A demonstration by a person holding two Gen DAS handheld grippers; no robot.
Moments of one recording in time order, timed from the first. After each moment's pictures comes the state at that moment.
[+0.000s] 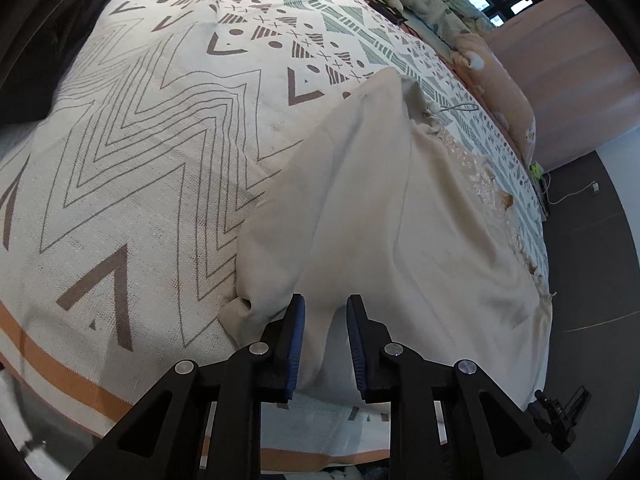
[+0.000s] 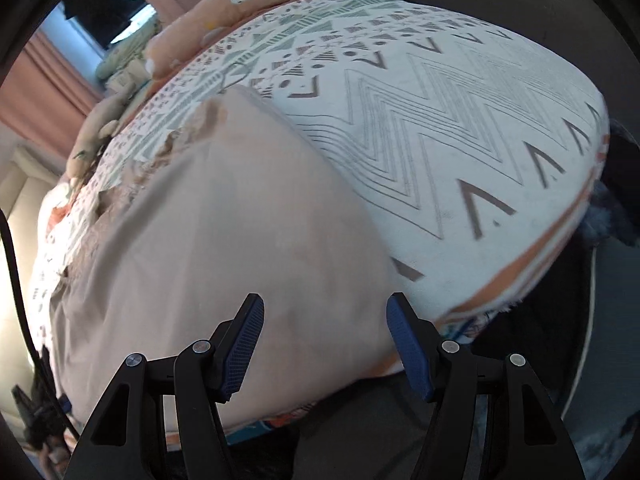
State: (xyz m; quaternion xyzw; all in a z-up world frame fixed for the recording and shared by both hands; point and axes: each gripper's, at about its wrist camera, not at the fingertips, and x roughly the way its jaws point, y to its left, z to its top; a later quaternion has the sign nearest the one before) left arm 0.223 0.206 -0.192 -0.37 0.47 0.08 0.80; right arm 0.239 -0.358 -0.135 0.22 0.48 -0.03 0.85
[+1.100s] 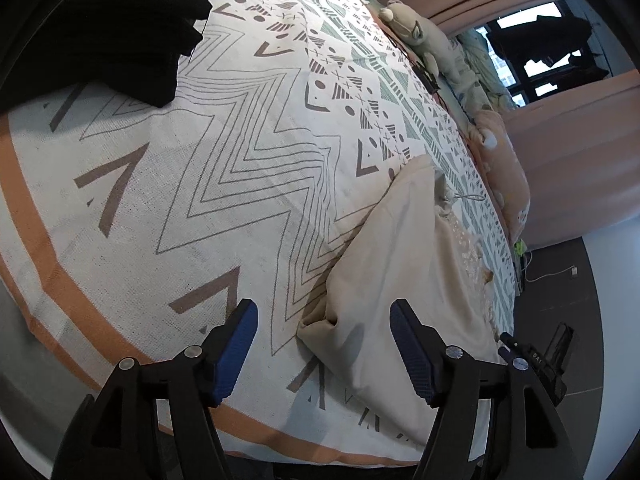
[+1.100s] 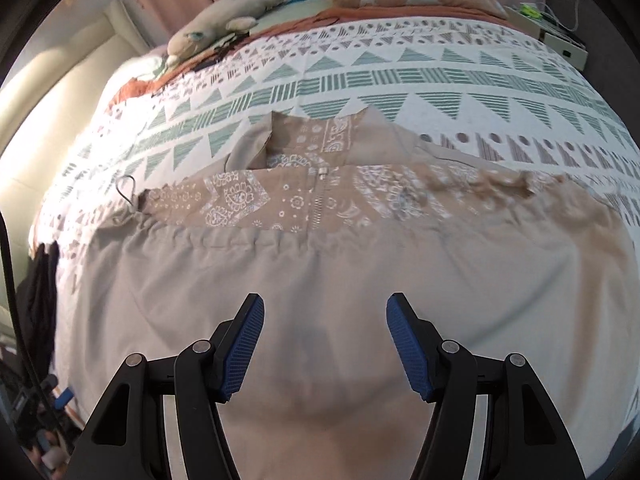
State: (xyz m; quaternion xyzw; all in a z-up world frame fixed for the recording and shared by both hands) left arm 0.176 0.265 -0.185 -0.48 0.39 0.12 0.77; right arm 0.399 -0.046 -0.101 0.00 0.52 0.16 0.84
